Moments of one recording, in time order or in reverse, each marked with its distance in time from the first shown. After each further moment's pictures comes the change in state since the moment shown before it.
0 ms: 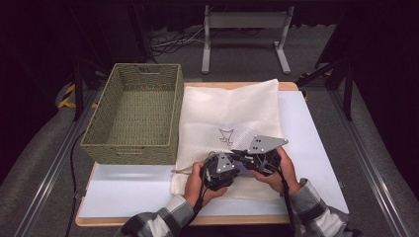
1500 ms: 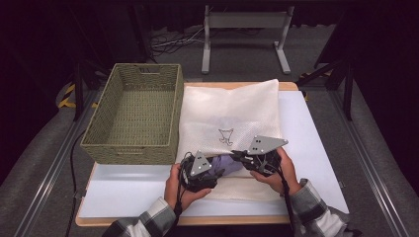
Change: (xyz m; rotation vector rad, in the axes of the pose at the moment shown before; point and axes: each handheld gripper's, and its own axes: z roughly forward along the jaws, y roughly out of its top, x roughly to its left) left arm 0.018 -0.023 -0.053 -0.100 0.051 -0.033; right arm 0.002 0.001 -0.001 0.008 0.001 -0.003
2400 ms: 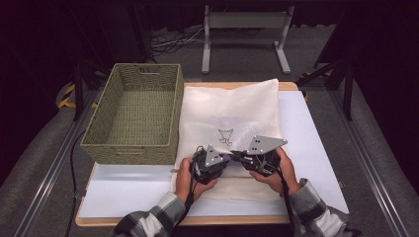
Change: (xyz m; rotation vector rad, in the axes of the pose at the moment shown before) left arm 0.006 0.013 0.043 0.078 0.013 0.006; right arm 0.000 0.000 0.002 0.002 0.007 -0.001
